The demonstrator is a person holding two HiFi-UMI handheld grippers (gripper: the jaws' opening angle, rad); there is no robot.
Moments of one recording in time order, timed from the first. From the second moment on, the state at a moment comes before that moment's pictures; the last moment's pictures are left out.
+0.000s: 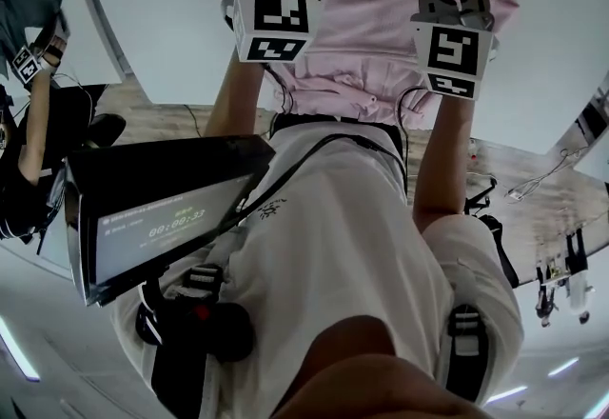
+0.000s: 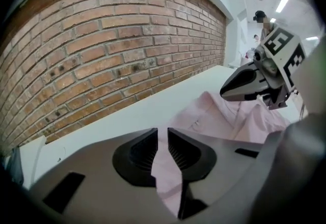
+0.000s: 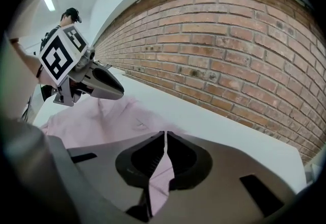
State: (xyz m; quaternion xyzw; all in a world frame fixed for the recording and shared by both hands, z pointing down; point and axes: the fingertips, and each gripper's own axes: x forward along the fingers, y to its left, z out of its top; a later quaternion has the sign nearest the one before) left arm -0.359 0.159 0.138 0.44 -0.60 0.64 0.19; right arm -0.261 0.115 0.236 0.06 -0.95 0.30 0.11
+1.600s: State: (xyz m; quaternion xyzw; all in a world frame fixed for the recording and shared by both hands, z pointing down) left arm -0.384 0.154 0.120 0.46 -0.60 0.62 0.19; right arm -0.251 0.095 0.242 0.09 -0.96 0.28 0.06
